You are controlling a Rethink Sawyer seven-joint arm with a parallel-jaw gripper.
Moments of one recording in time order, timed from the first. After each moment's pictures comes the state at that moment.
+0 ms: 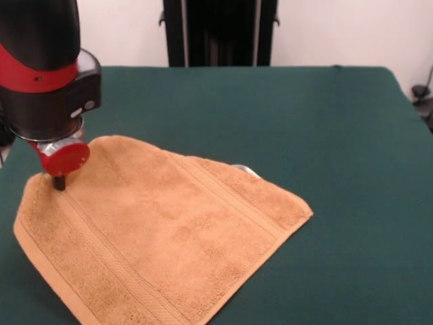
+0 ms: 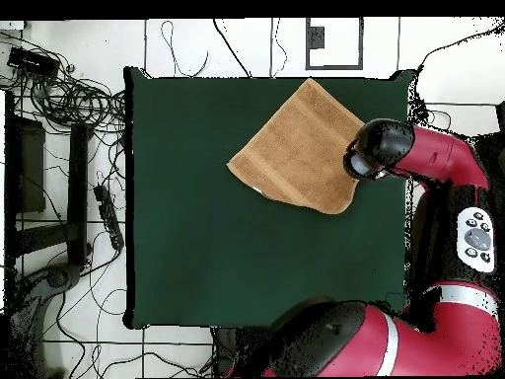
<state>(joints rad) -0.43 -0.28 -0.01 0.96 -0.24 0.93 2.34</state>
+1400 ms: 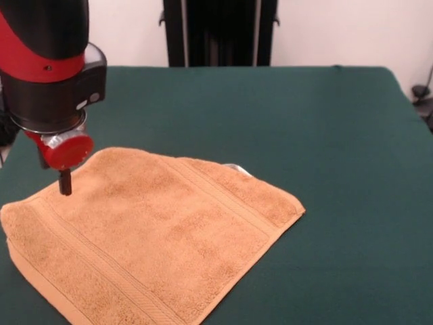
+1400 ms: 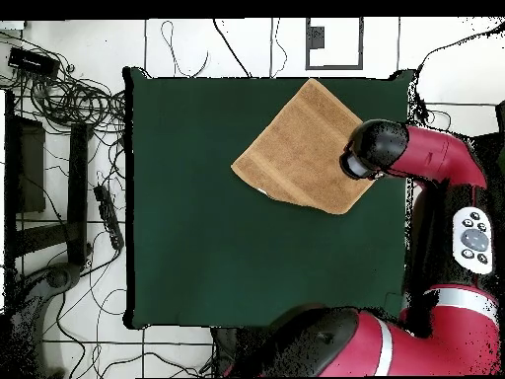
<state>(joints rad) -0.41 -0.31 -0.01 0.99 -0.27 0.91 2.34</state>
